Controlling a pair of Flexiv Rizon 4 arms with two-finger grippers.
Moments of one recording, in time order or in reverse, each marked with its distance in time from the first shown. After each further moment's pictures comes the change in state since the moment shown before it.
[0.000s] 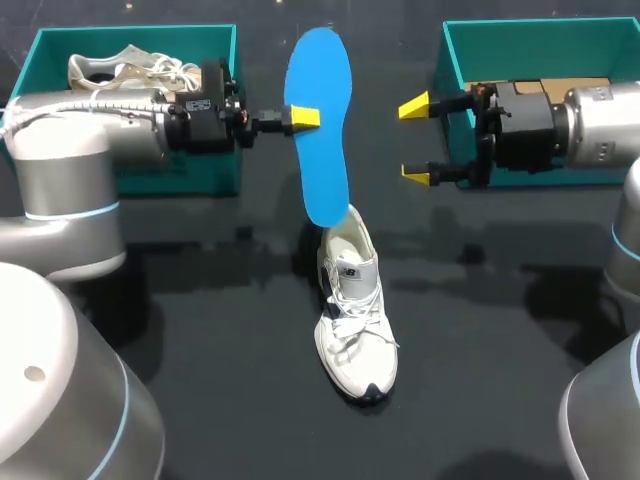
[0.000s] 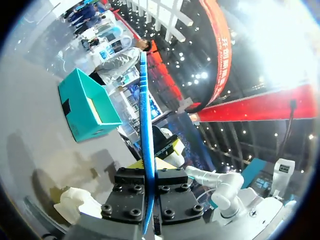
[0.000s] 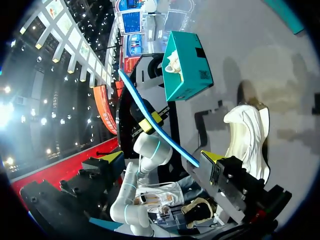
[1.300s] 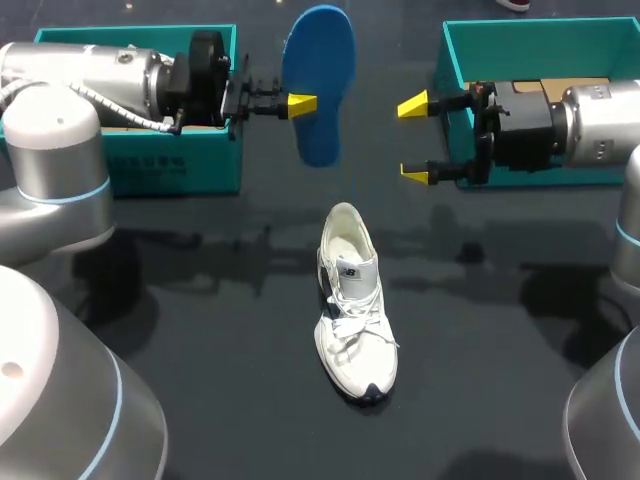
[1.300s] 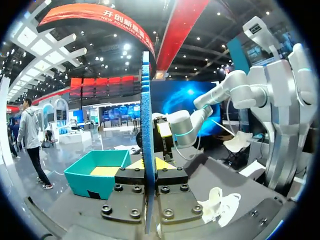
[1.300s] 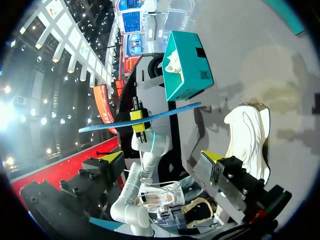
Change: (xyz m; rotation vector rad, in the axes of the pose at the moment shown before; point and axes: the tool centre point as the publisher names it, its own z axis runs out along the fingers) left arm 0.011 -0.020 -0.002 -0.116 0.062 1.112; right arm 0.001 0.002 0.001 0.003 0.001 0.000
